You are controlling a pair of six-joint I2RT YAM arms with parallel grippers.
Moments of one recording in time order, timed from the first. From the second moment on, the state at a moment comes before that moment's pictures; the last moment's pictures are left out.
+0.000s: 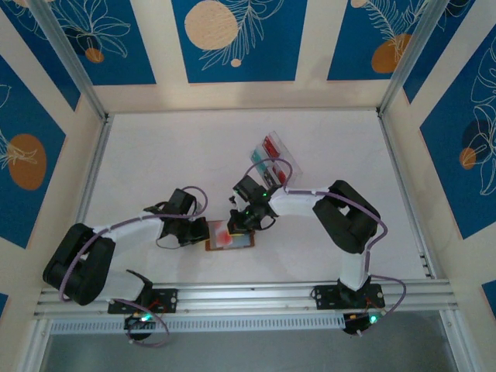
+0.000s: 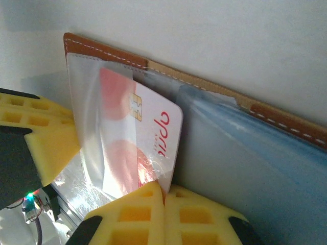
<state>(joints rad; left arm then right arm) -0.50 1.38 0.54 -0.36 0.39 -0.71 0.83 1.87 1.06 -0.37 -0.52 0.69</state>
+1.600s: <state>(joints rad) -0.51 1.32 0.51 -0.34 0.36 -0.74 0.83 1.88 1.05 -0.37 -0.59 0.67</state>
